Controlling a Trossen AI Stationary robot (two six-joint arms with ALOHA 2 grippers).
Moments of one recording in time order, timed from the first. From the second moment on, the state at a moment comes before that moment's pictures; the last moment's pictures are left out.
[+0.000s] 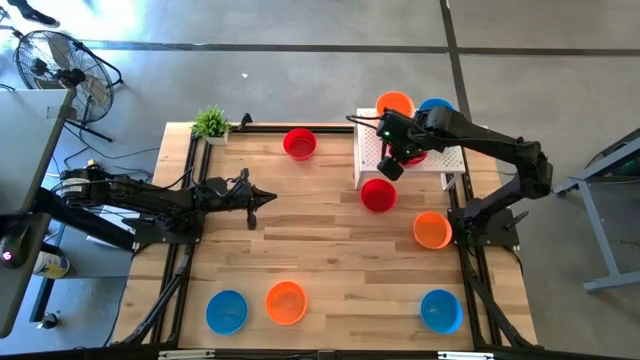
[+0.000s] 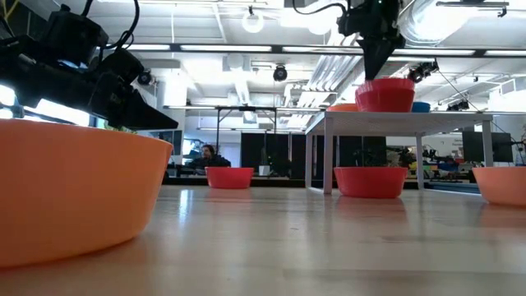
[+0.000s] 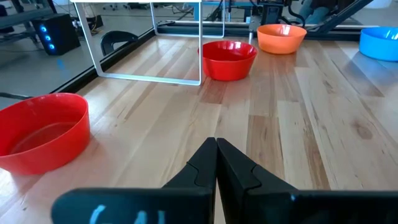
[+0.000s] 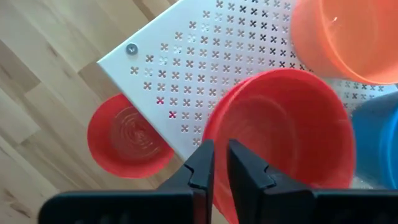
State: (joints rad) left arm 0.16 1.02 0.07 0.75 -0.07 0.02; right arm -0.37 1.48 1.56 -1.37 0.28 0.29
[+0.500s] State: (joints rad) left arm 0.16 1.02 0.07 0.75 -0.07 0.02; right arm -0.27 1.42 1.56 -1.33 0.29 0.20
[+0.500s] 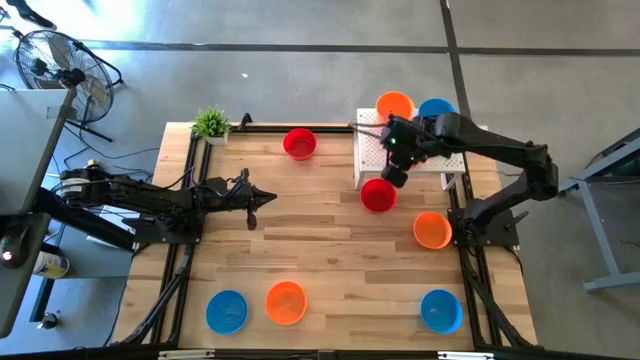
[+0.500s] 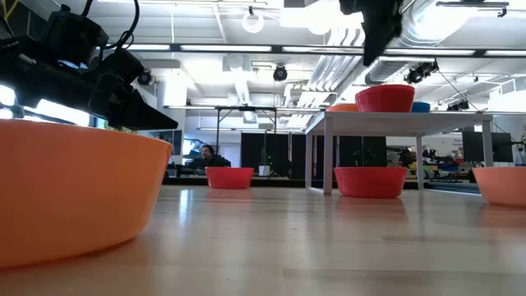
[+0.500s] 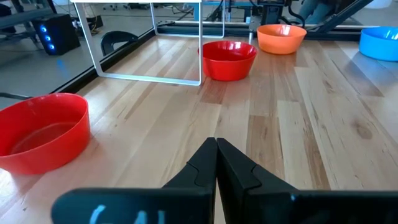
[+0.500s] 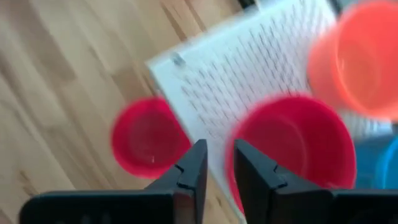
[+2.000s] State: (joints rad) left arm 0.16 1.02 0.07 0.75 -0.06 -0.16; right arm 0.66 1.27 0.83 -1.06 0.45 1.32
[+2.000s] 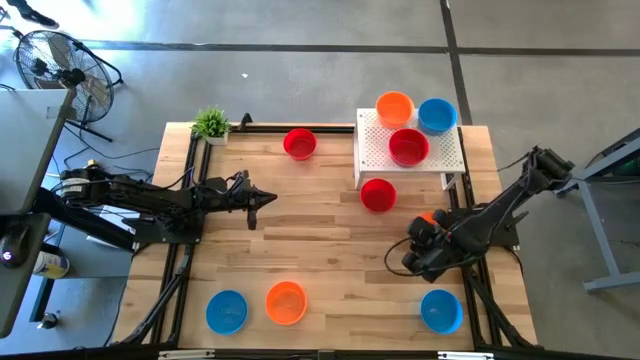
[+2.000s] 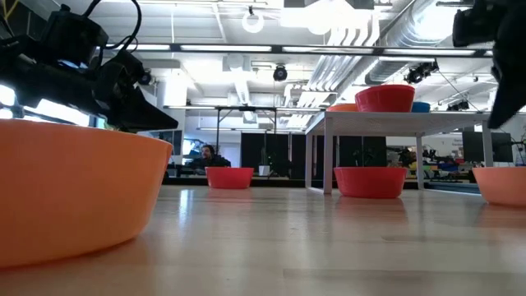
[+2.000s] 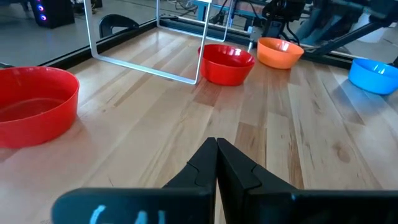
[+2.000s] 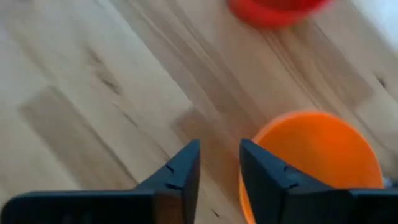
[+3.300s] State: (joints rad) left arm 0.16 1.02 0.07 0.73 -0.06 -0.16; right arm 0.55 1.59 1.07 -0.79 0.29 0.78
